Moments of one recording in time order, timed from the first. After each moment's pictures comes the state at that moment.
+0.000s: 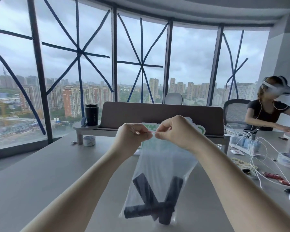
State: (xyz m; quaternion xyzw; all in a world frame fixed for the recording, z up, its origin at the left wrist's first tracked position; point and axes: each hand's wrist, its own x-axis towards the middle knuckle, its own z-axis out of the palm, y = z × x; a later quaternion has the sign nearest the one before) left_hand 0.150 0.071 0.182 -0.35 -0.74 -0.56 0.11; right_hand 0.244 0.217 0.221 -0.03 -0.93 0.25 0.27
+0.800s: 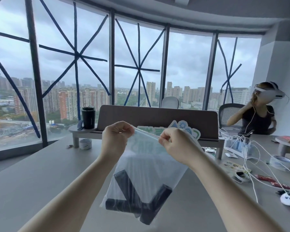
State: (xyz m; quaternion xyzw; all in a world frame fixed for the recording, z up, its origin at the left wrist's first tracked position) left_hand 0.142 0.060 0.180 -0.26 -0.65 -0.70 0.15; right_hand 0.257 0.221 0.200 -0.07 -0.94 0.17 0.29
